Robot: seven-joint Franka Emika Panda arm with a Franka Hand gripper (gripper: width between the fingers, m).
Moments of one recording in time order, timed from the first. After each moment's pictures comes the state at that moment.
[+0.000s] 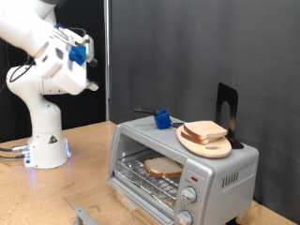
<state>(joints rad) -0.43 -0.41 -0.05 -2.39 0.89 1.55 -0.56</state>
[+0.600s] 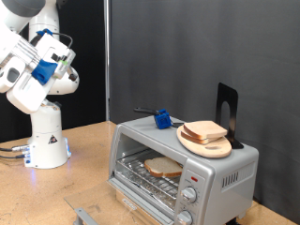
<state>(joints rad) -0.53 -0.38 -0.06 -2.41 0.75 1.60 -0.27</state>
